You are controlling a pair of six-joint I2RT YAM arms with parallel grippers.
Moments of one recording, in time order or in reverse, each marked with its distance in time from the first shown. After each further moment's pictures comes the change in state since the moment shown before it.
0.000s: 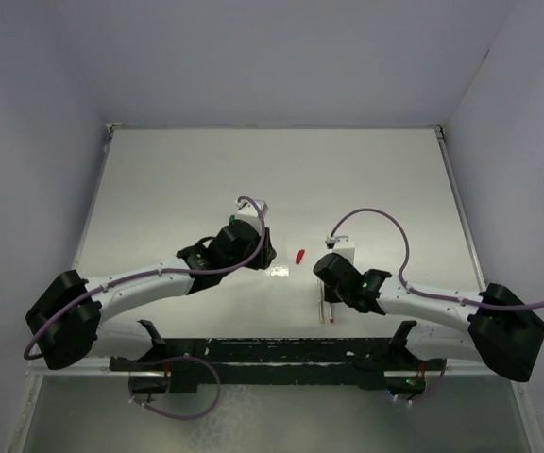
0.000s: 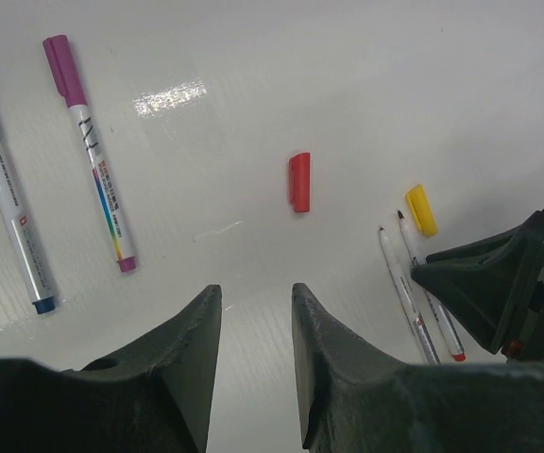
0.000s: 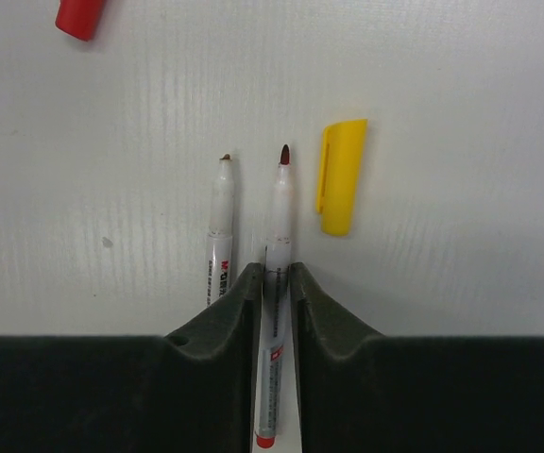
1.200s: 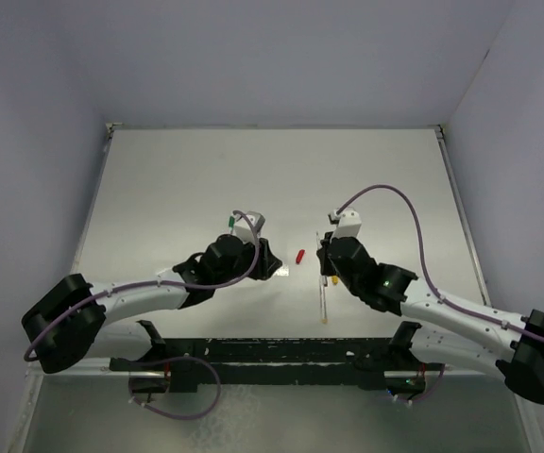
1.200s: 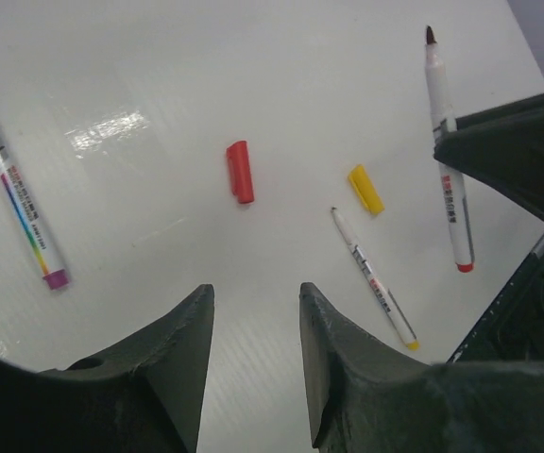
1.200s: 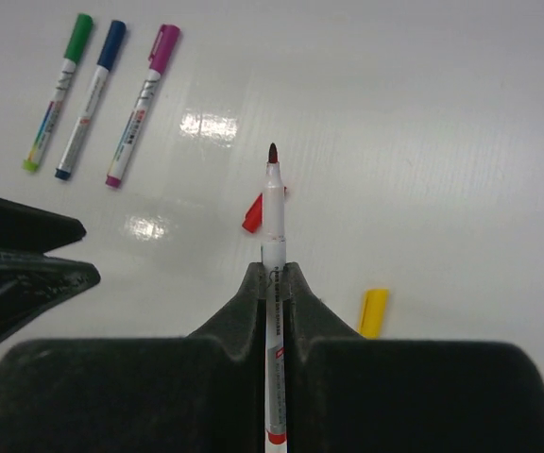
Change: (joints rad) left arm 0.000 -0.025 -0.177 0.285 0.103 0.012; right arm 0.000 -0.200 0.137 0.073 0.121 -0.233
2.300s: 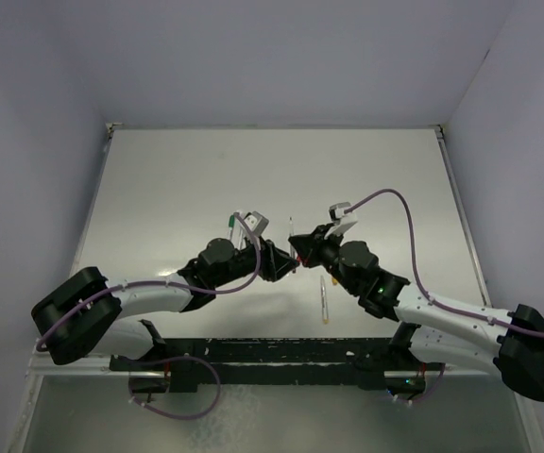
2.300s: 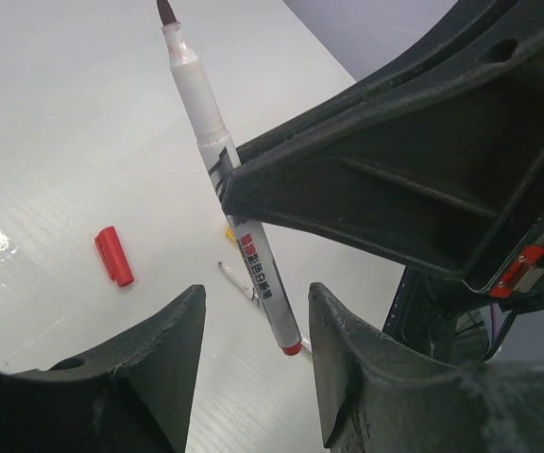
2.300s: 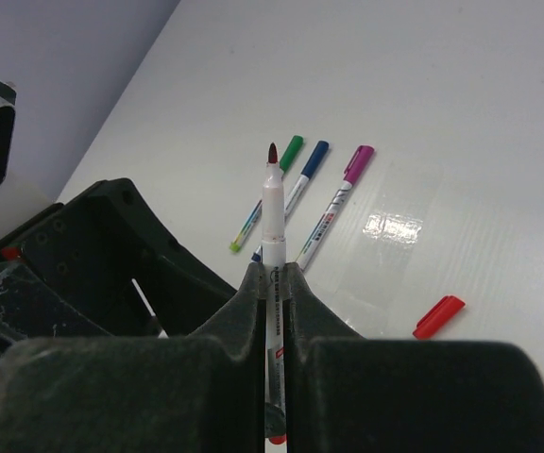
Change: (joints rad) left arm 0.000 0.066 -0.104 0.496 0.252 0.015; right arm 0.000 0.016 -0.143 0.635 -0.182 0.019
